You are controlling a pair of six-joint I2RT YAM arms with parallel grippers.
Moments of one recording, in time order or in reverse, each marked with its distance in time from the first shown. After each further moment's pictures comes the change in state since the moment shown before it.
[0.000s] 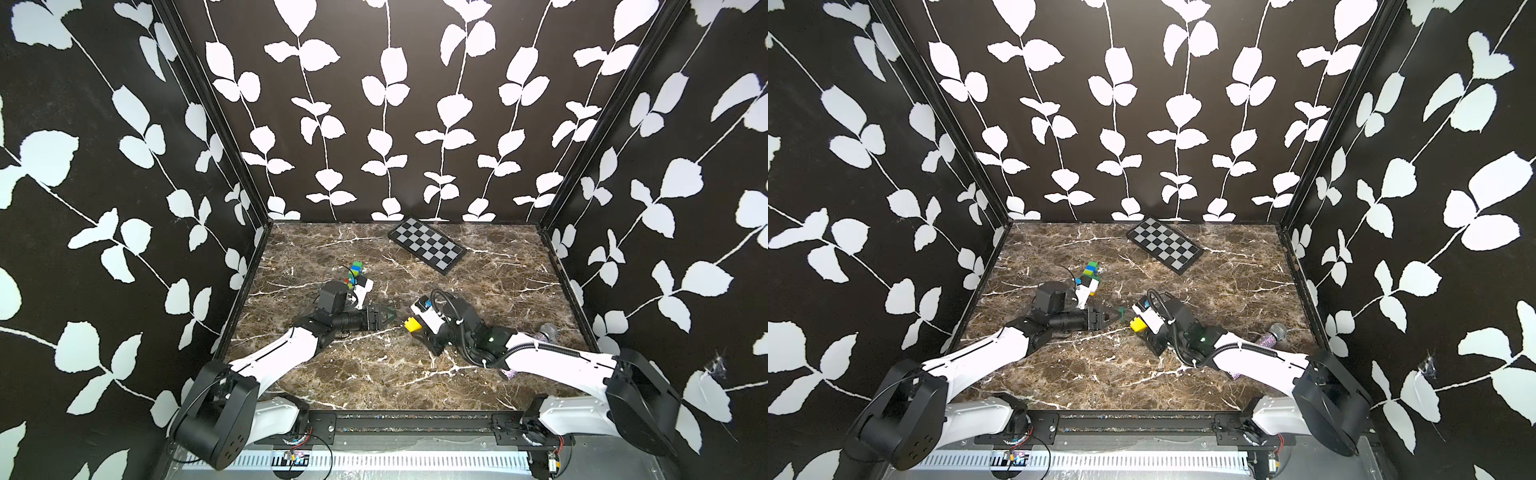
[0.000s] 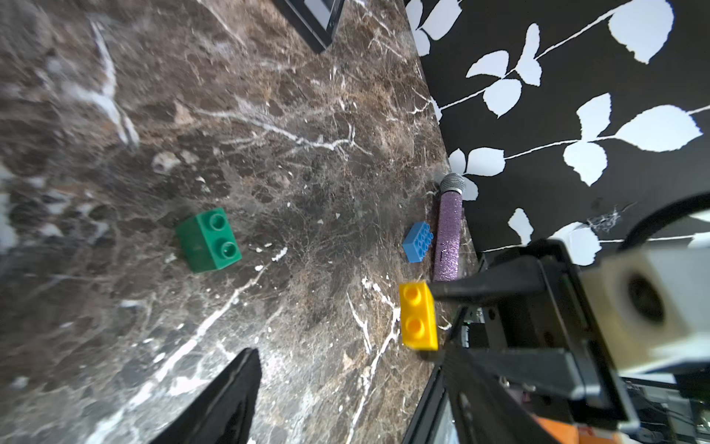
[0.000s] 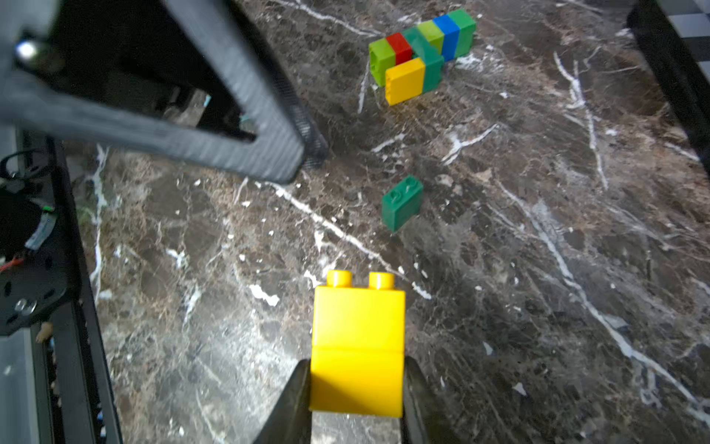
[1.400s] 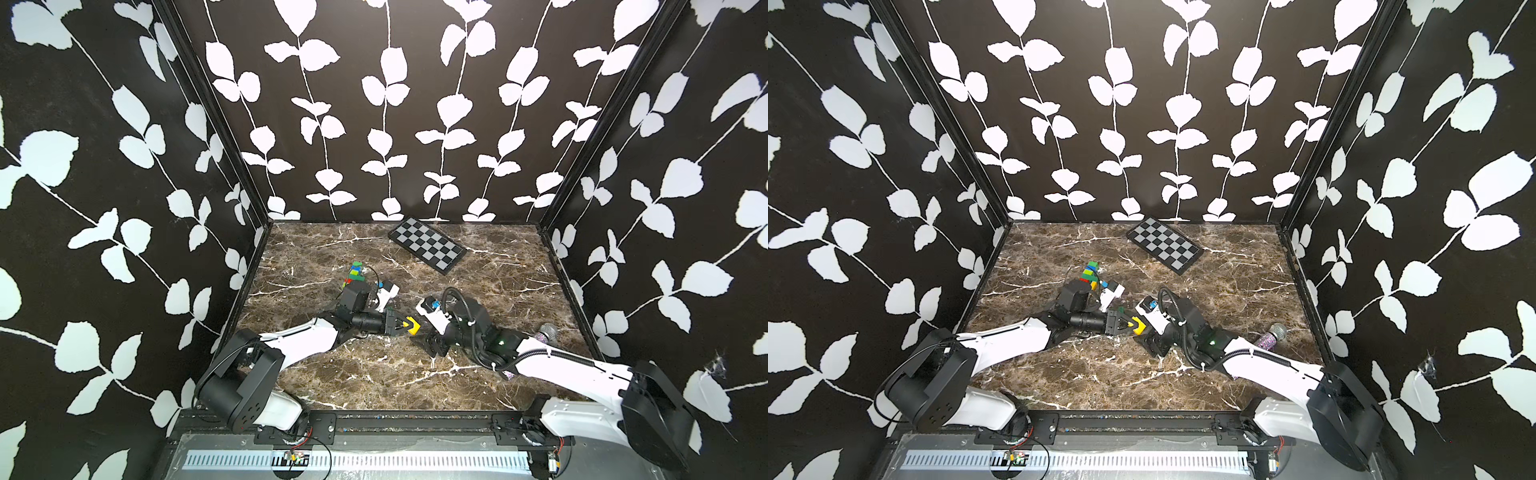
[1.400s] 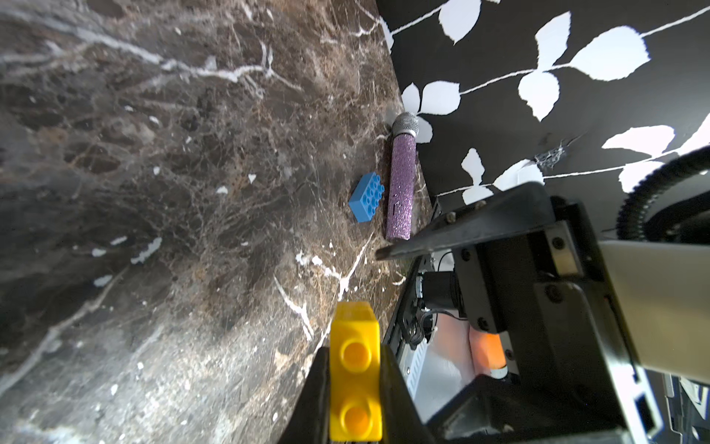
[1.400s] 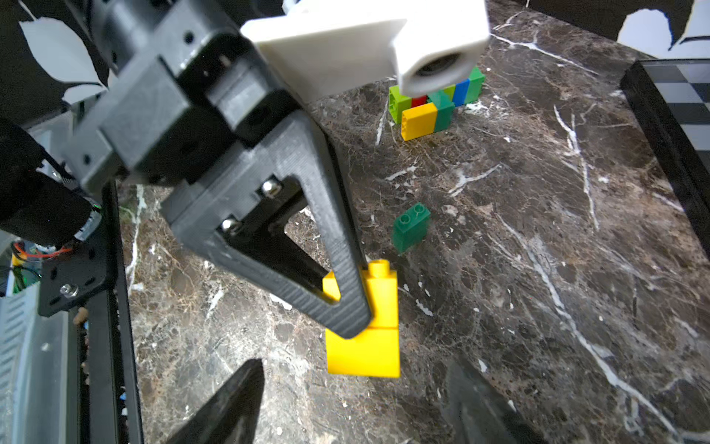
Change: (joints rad) left arm -0.132 0.150 0.078 0.121 0.109 -0.072; right arm -0.049 -0.109 -0.064 0.079 -0.057 -0.002
